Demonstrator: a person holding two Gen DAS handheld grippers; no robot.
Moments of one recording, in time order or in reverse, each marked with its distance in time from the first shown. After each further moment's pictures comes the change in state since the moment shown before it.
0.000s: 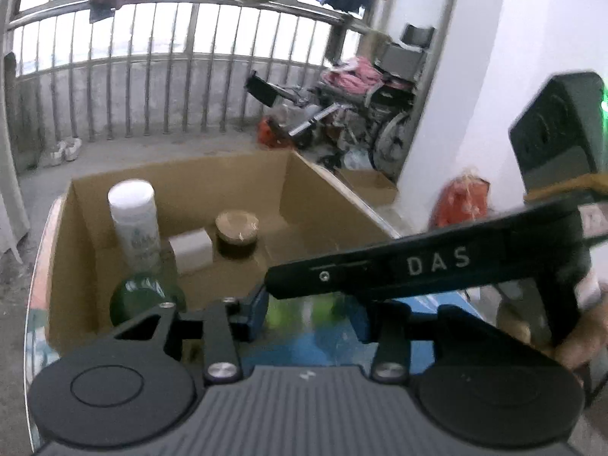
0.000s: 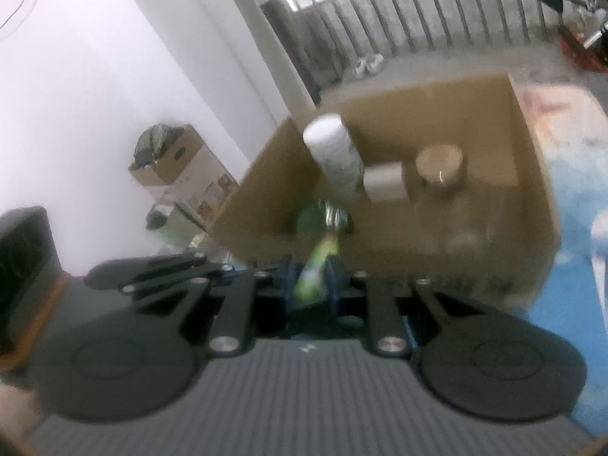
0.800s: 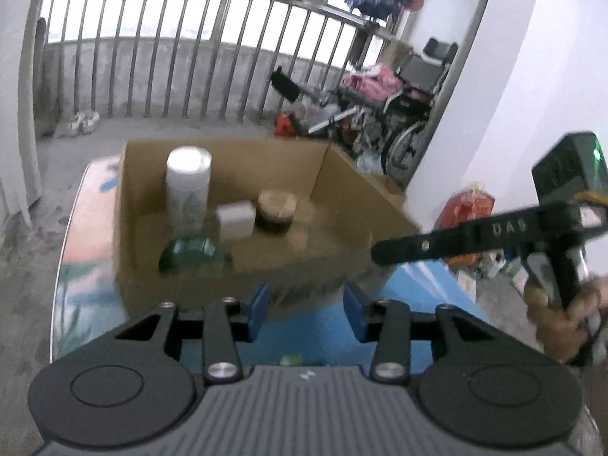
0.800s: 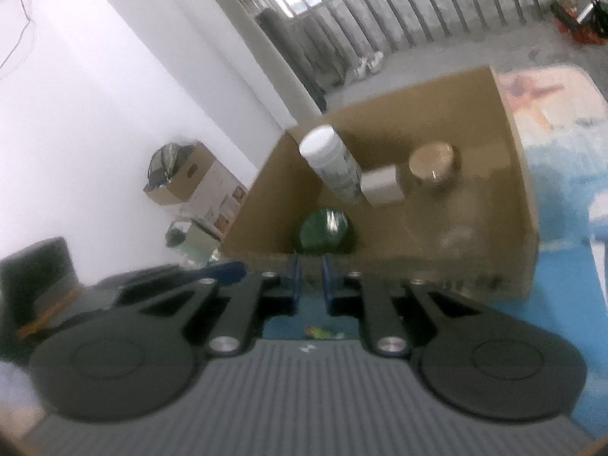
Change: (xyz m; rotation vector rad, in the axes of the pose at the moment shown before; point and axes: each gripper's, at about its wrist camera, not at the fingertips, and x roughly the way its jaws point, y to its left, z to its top) left arm -0.043 0.045 -0.043 -0.099 0.021 -0.016; right arm -0.018 -0.023 -0.007 0.095 0.004 0.044
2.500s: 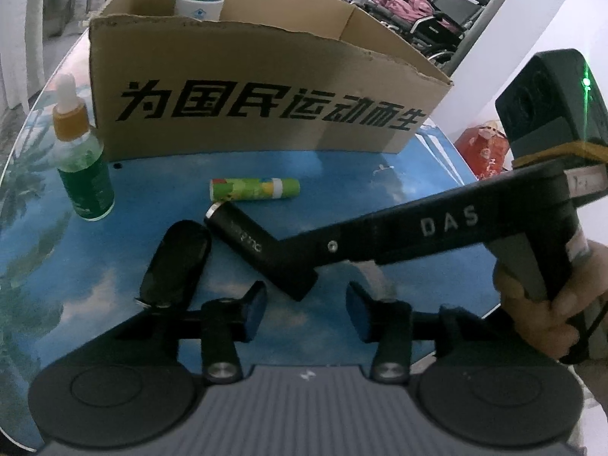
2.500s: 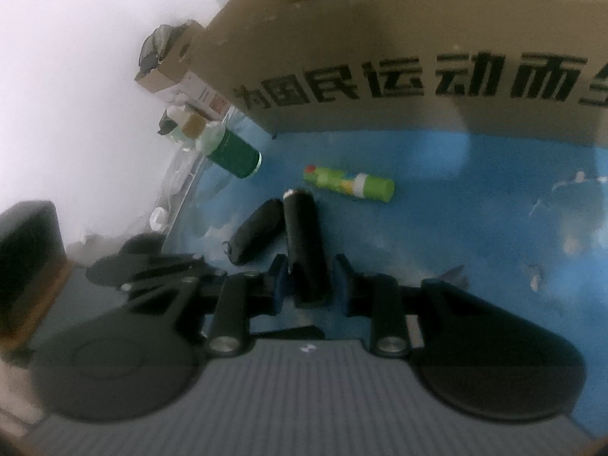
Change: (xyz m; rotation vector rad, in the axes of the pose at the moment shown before) left arm 0.046 0.000 -0.088 -0.126 0.248 0.003; right arm 0.096 0.004 -0.086 -0.030 0.349 0.007
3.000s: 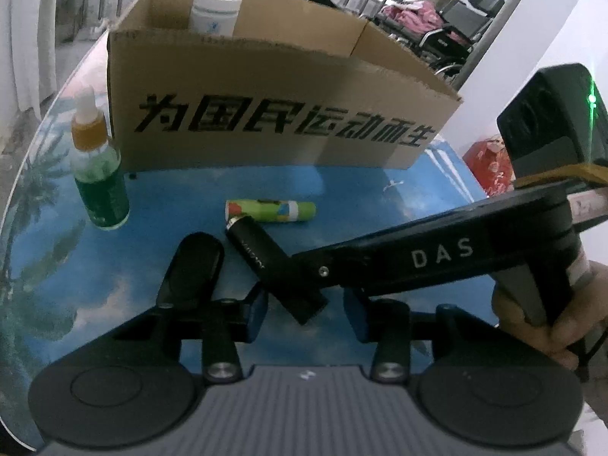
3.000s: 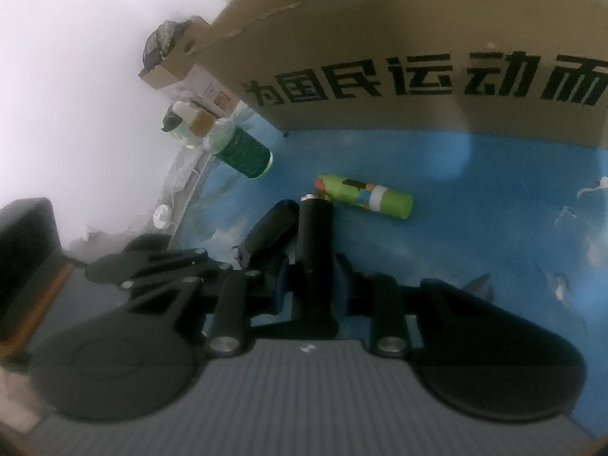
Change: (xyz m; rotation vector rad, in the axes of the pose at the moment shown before) left arm -0.008 0.001 0.003 -0.011 -0.050 0.024; right arm 0.012 0.009 0.002 -0.009 0.007 0.016
